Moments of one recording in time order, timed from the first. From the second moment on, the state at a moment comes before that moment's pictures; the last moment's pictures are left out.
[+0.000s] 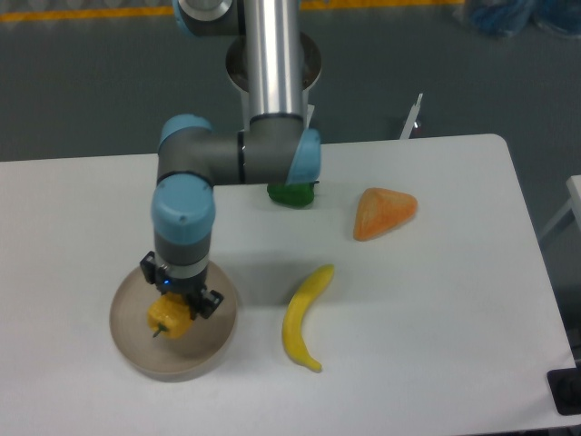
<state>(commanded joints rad) 1.92 -1.95 -1.50 -1.11 1.43 0.74</state>
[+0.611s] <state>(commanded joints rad) 2.27 -1.86 -1.51 -1.34 1.51 1.26</state>
